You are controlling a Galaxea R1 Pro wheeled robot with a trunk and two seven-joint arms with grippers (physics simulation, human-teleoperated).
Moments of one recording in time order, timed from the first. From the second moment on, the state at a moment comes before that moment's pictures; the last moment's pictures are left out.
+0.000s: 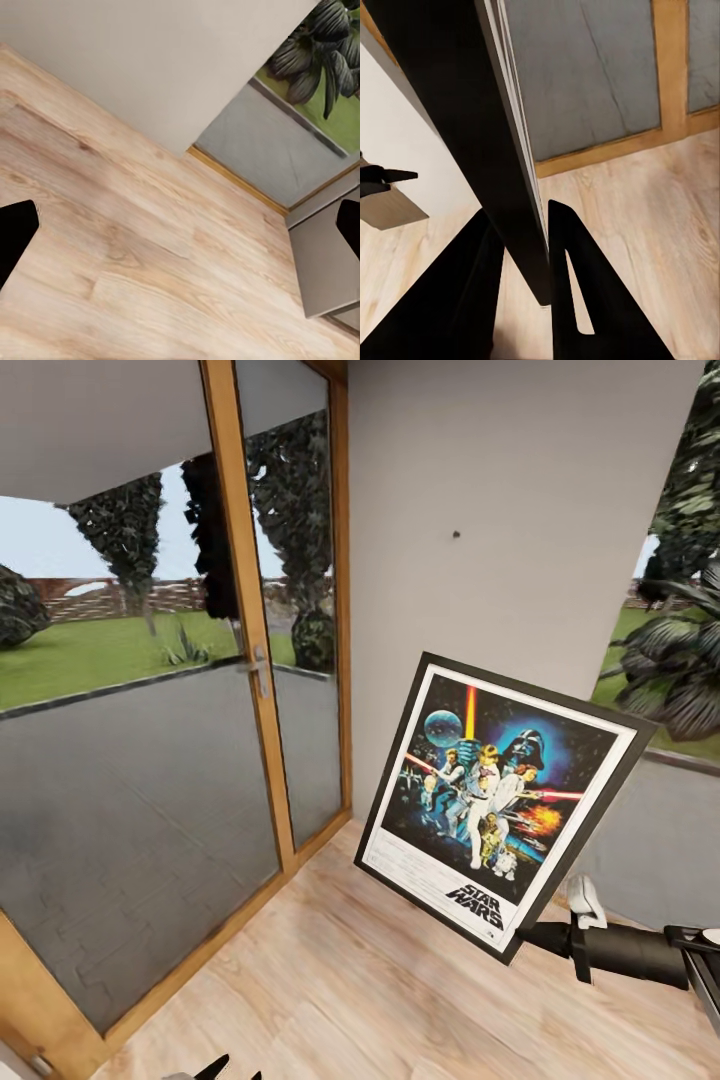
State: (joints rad) left arm 0.01 0.16 0.00 -0.75 0.49 -0.25 -0.89; right arm -0.27 -0.38 -0.27 -1.32 0.01 0.47 1.42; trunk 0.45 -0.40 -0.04
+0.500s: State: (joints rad) left arm 0.01 0.16 0.00 -0.75 0.49 -0.25 -0.89; right arm -0.27 -0.38 -0.27 -1.32 0.01 0.47 1.42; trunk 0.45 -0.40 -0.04
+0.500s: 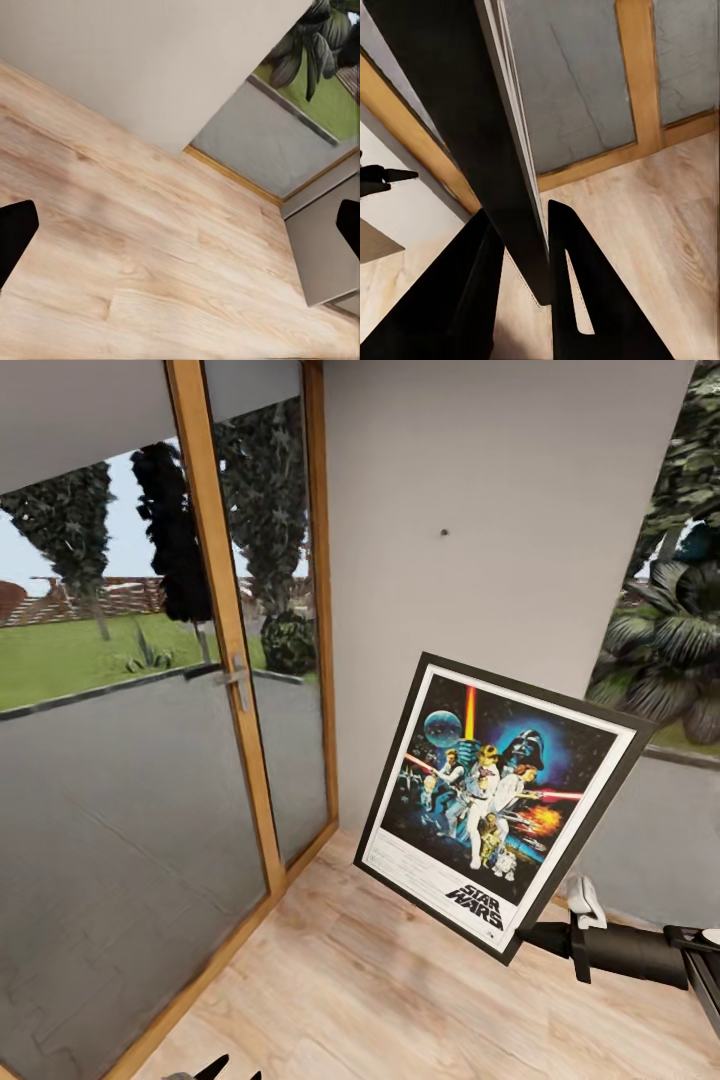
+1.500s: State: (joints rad) left arm 0.01 0.16 0.00 -0.75 0.49 -0.25 -0.89; right arm -0.27 -0.38 -0.27 -1.32 0.01 0.47 1.42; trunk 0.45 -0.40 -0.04
